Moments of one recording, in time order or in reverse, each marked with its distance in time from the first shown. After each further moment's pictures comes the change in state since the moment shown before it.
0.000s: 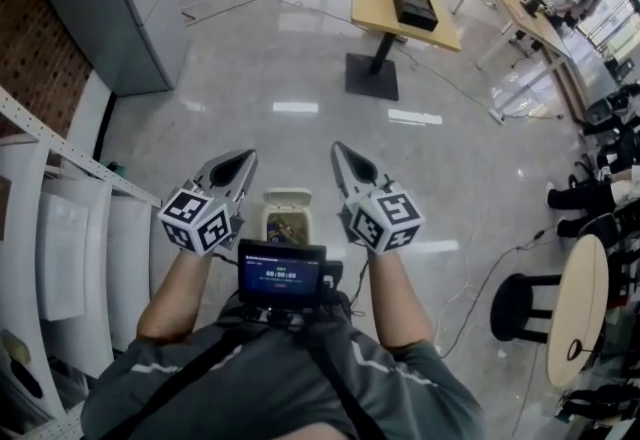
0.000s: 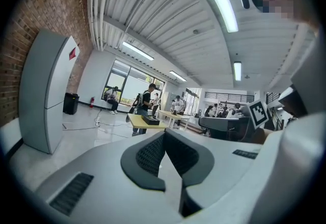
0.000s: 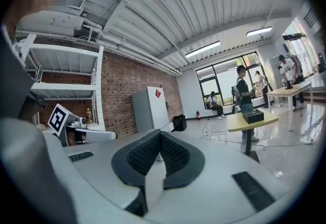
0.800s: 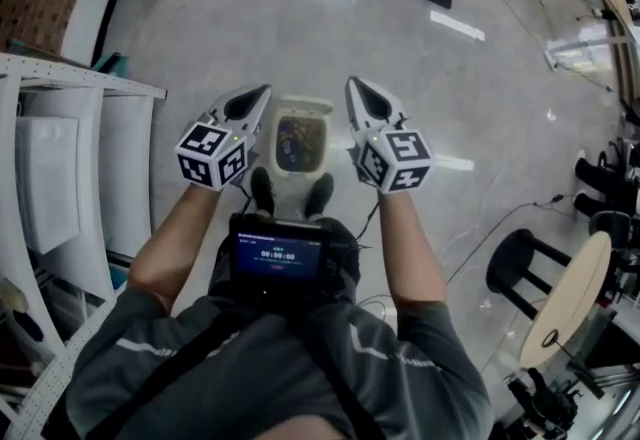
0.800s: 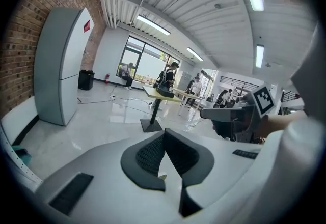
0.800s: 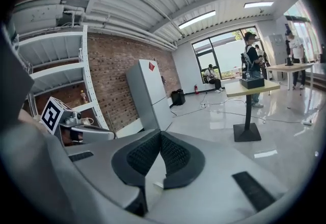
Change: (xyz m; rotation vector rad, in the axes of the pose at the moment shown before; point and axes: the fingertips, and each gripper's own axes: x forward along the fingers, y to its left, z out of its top) left arm 0.027 0.044 -0.137 -0.116 0.252 0.140; right arm 0.049 -0.036 -0.131 0.078 0.273 0.005
